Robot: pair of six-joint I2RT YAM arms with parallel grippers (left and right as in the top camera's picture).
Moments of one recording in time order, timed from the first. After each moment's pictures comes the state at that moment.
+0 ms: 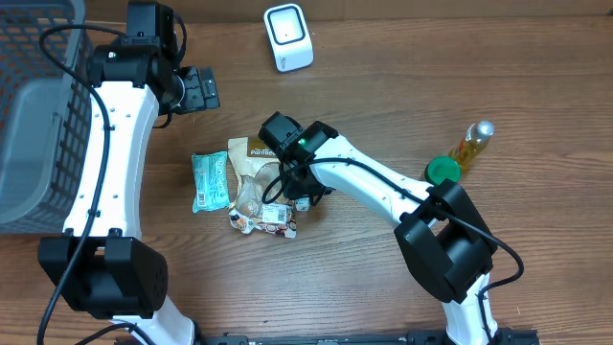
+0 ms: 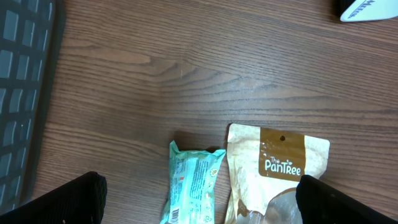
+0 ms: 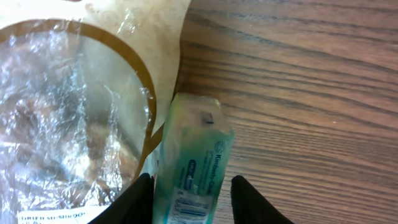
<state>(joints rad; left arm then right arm) -0.03 1.83 1.83 -1.17 -0.06 -0.26 0.76 2.10 1.63 -0.99 0.06 0.60</state>
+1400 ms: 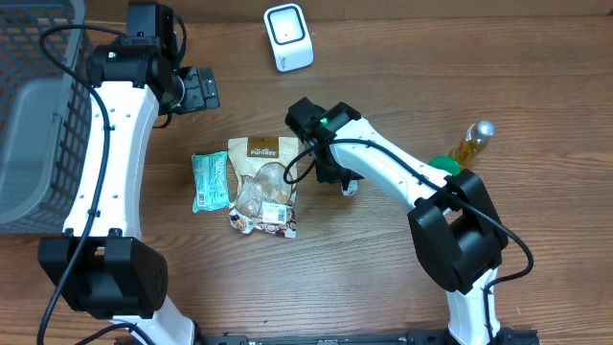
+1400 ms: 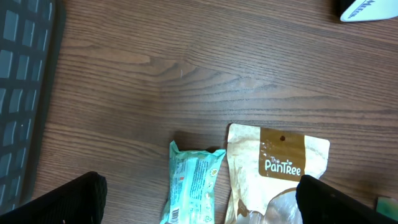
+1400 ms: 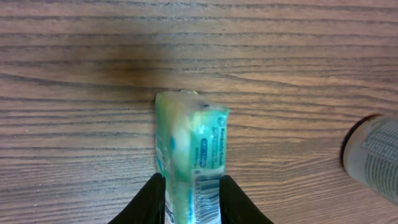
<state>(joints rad) -0.03 1.83 1.83 -1.17 -0.06 -0.26 0.65 2.10 1.65 -1.15 0.32 0.59</state>
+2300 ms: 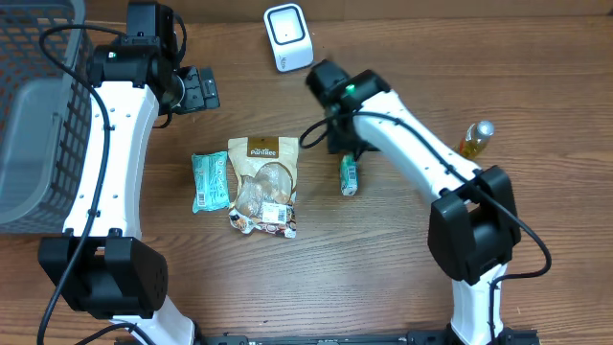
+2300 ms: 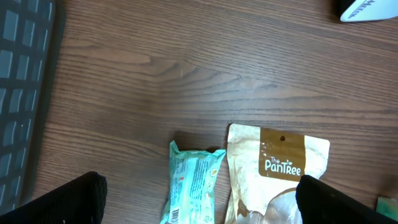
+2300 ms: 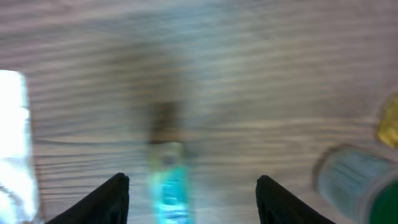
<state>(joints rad) -0.03 1.83 1.83 -1.17 -0.06 -0.26 0.52 2.10 1.81 -1.21 0.26 0.54</state>
